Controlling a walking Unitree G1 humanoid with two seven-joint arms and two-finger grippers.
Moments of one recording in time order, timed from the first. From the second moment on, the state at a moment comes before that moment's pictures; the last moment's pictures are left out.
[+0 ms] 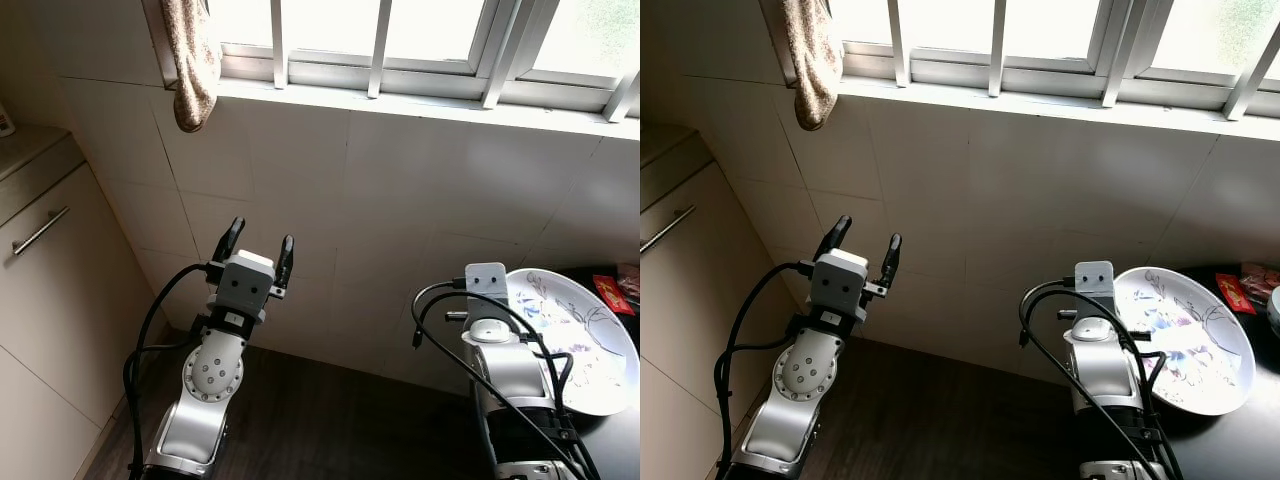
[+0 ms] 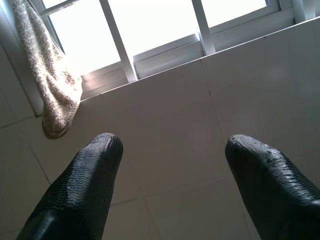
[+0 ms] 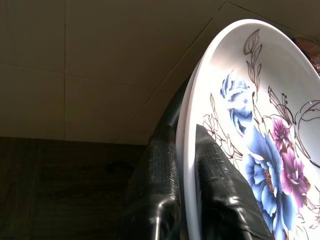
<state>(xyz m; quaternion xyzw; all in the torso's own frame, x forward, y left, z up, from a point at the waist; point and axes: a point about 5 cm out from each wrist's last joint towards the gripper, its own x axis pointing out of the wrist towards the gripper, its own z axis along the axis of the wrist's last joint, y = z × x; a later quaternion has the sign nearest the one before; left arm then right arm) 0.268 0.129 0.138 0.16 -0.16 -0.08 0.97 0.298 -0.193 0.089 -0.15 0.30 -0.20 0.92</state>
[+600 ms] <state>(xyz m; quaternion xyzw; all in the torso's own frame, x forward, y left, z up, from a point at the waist) 0.269 0.131 0.137 0.16 -0.16 -0.08 0.97 0.301 -0.136 0.177 -0.44 -0.14 -0.05 0.88</state>
